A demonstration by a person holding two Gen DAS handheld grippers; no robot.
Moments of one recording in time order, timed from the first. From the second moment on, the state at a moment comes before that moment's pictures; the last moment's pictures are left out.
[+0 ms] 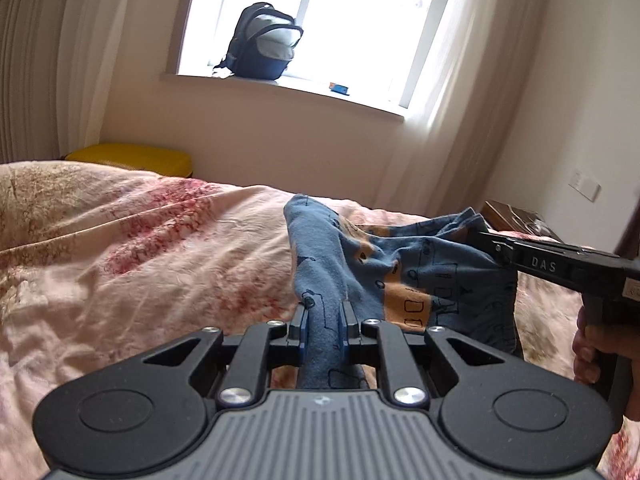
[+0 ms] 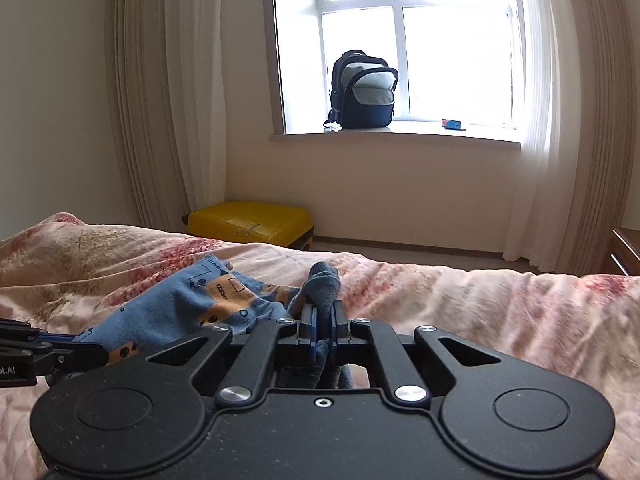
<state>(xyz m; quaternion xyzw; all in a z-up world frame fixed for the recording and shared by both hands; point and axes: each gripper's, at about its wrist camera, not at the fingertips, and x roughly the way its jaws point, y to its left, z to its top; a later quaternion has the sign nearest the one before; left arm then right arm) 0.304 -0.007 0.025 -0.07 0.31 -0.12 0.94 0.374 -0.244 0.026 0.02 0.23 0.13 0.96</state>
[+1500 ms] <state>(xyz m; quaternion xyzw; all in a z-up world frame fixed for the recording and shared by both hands) 0.248 0.008 0.048 -0.05 0.27 0.01 0.96 0.271 -0.240 0.048 0.05 0.17 0.06 0.98</state>
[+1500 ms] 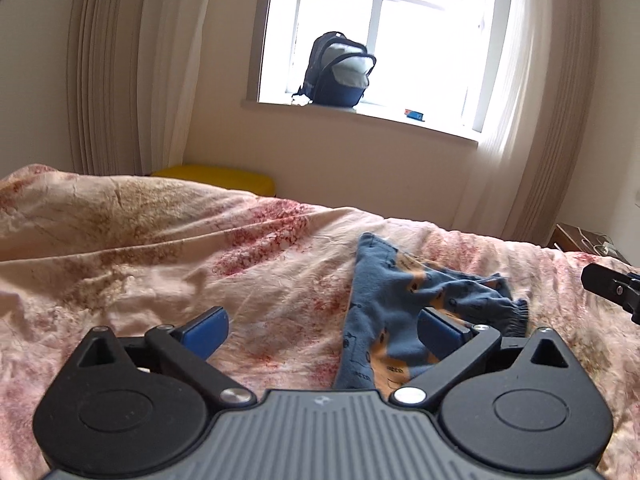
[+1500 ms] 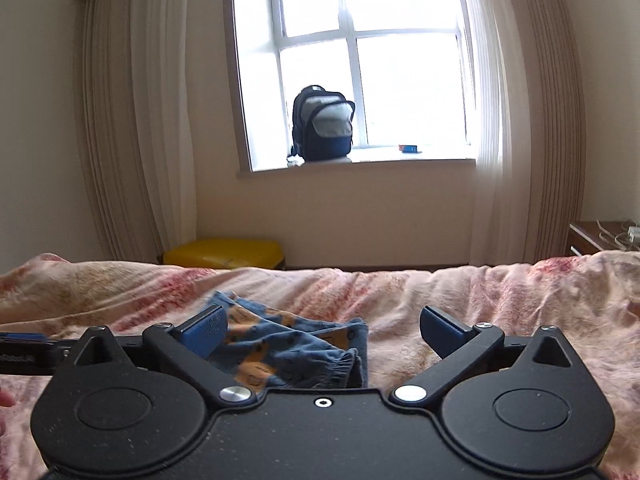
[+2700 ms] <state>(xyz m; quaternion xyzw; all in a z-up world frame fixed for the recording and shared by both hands) 0.101 0.026 0.002 -0.05 0.19 -0.01 0.98 0.109 -0.197 -0.006 0.06 0.14 0.00 0.99</state>
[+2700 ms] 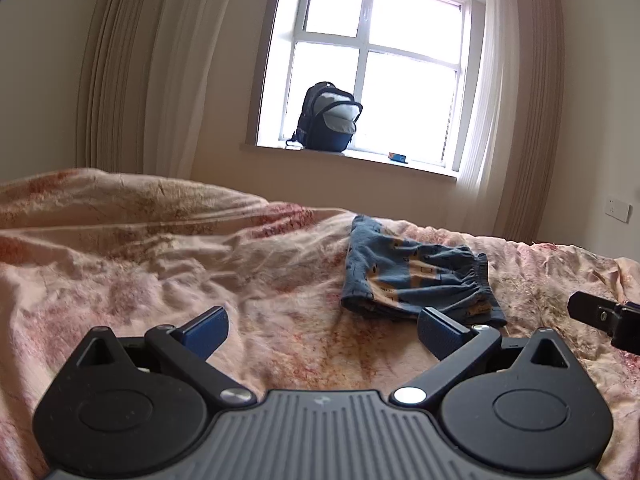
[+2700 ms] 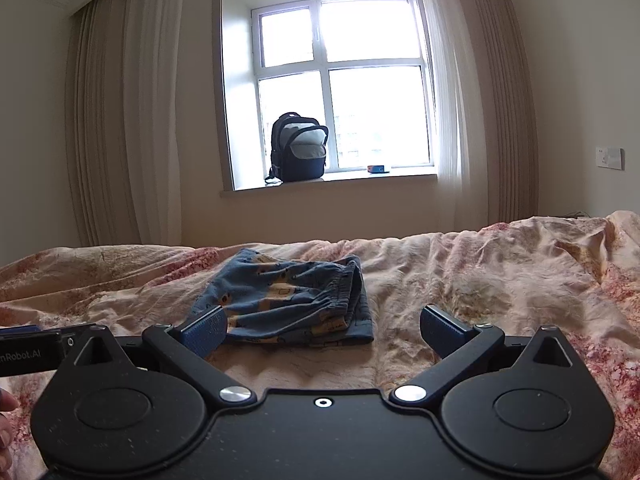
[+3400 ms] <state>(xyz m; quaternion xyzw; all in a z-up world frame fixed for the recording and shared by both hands) 0.109 0.032 -0.010 -0.07 0.23 0.00 0.97 0.121 -0.198 -0.014 0.06 0.17 0.00 0.98</state>
